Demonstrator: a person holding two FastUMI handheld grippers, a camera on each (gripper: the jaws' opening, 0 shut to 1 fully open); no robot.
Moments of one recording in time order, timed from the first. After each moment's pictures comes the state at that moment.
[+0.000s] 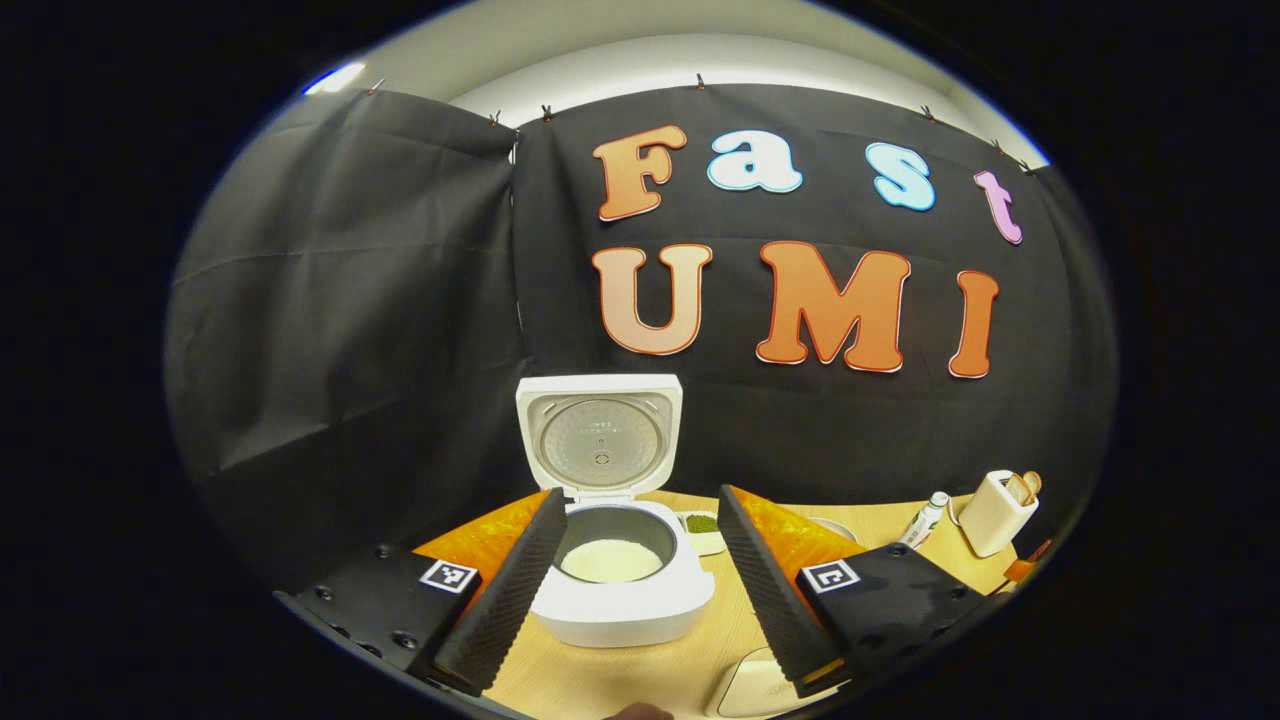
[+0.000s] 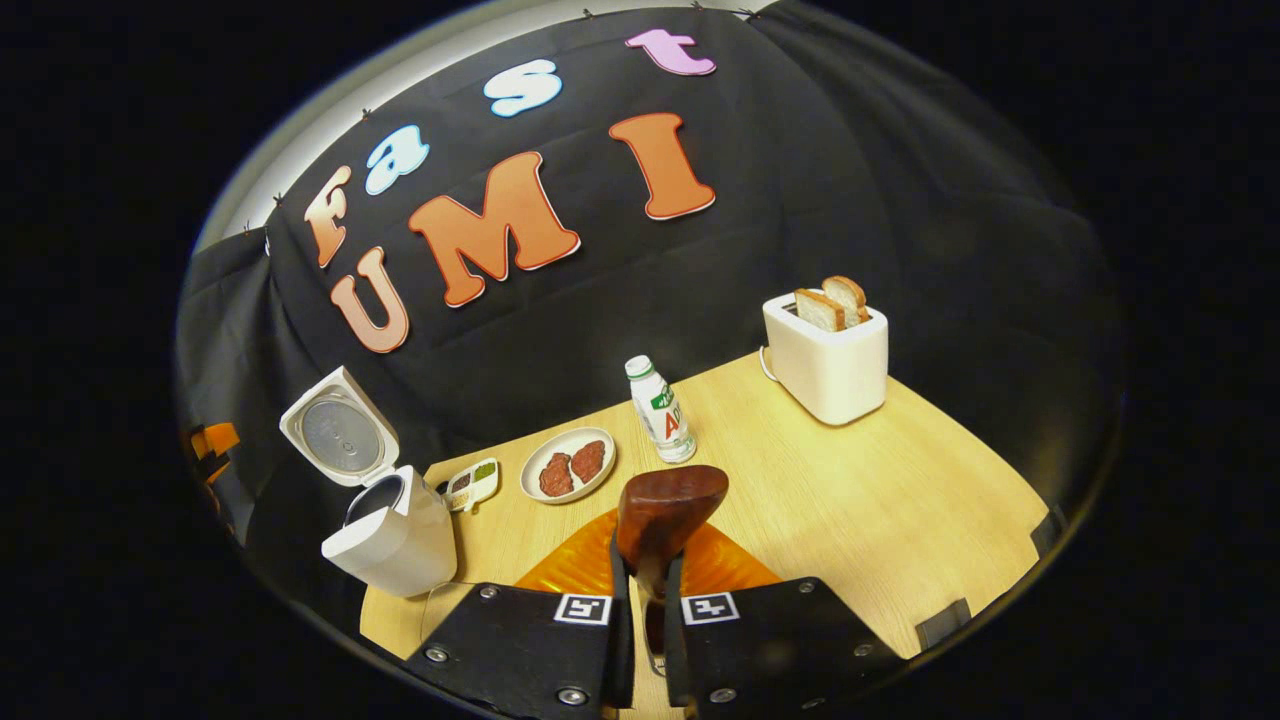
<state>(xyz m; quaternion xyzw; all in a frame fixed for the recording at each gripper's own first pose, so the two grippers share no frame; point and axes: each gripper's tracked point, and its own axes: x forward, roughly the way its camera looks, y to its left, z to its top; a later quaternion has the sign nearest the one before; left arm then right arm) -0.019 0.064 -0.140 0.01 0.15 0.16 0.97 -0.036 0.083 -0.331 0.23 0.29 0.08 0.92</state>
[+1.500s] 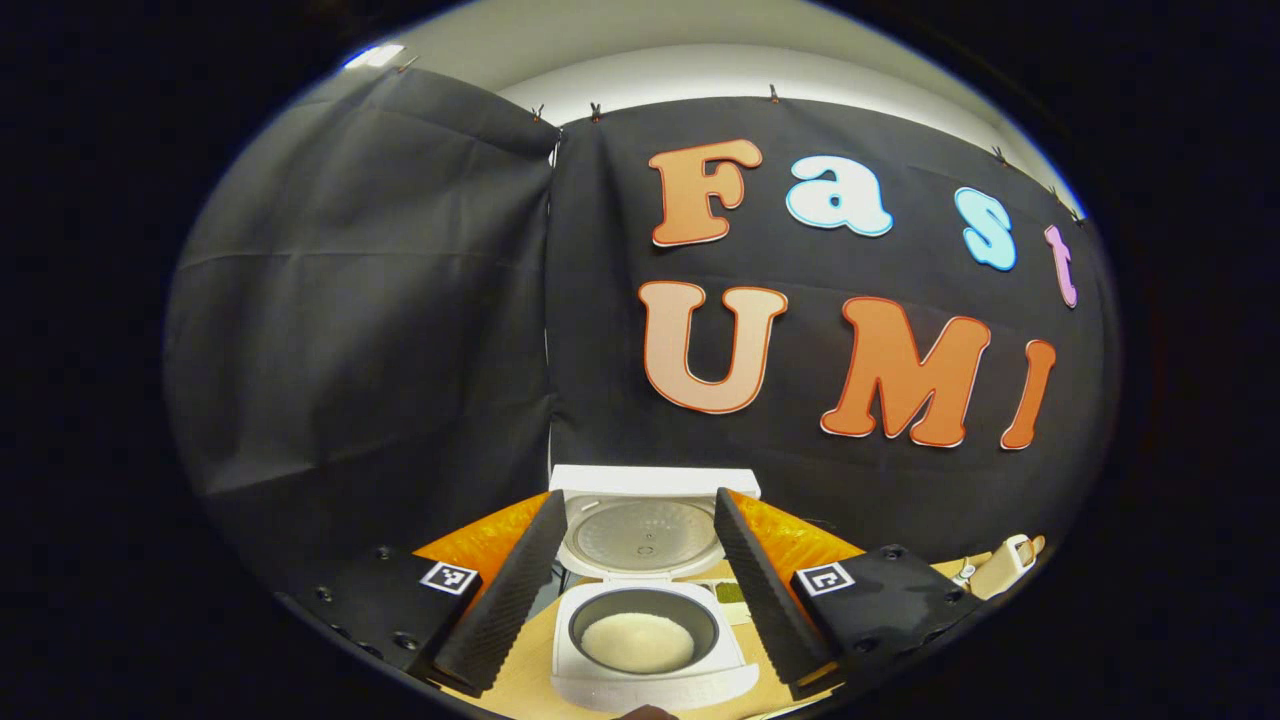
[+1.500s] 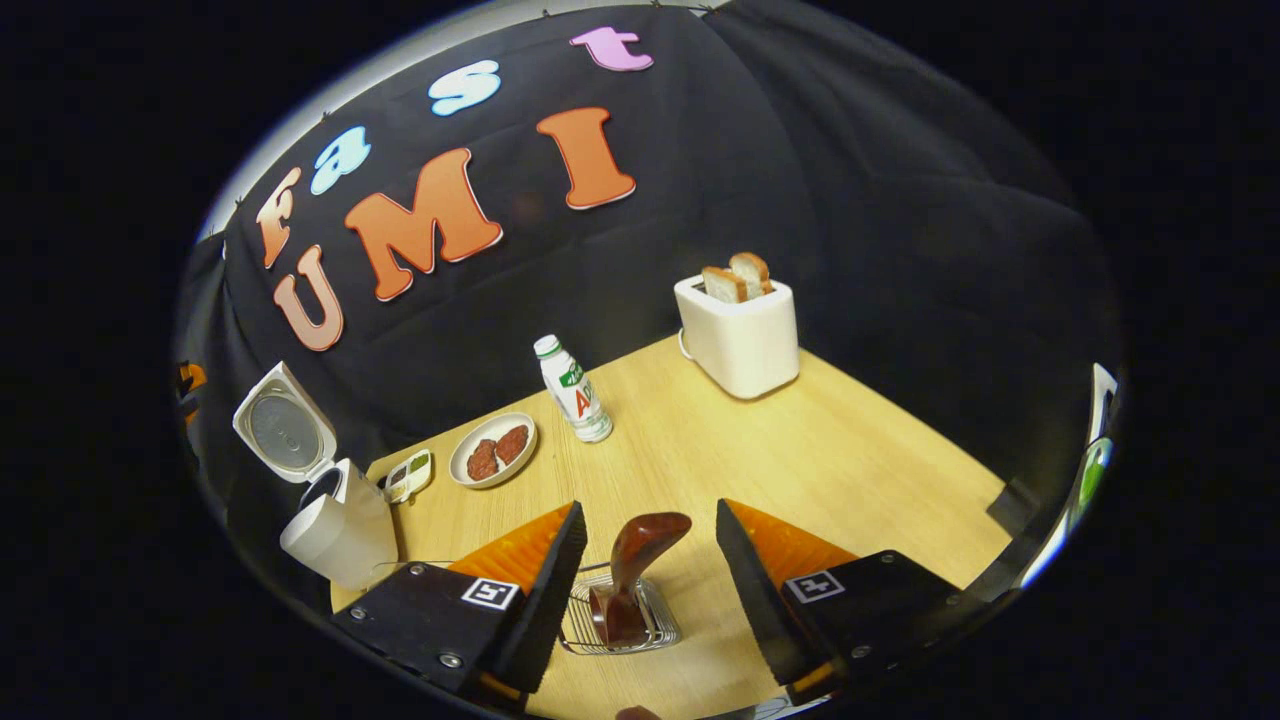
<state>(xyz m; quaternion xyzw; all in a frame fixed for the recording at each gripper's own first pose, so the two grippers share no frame) 0.117 0.198 -0.082 -0.03 0.12 0.20 0.97 -0.064 0.002 -0.329 0.20 0.30 -0.02 0.93</state>
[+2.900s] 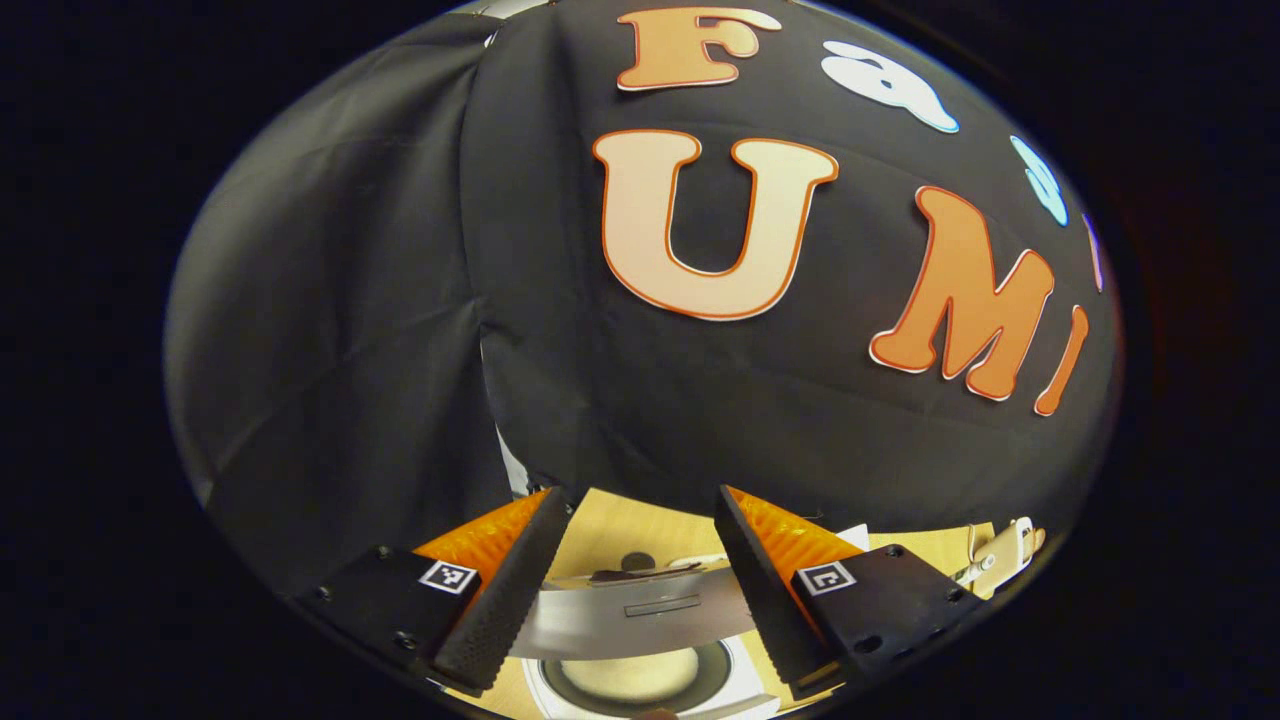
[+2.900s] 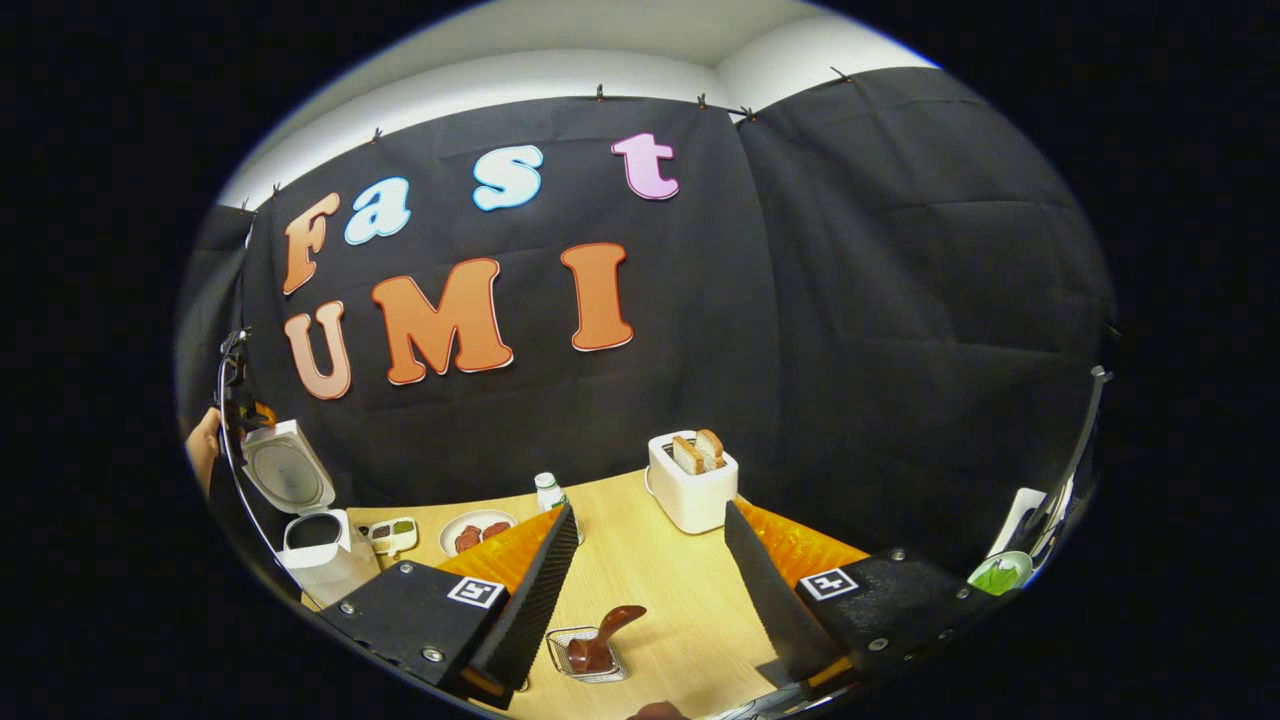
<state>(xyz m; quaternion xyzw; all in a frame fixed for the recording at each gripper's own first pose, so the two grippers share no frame) 0.261 0.227 -0.213 -0.07 0.32 0.13 0.94 -0.075 -0.068 -0.167 0.12 0.17 -0.06 0.98</state>
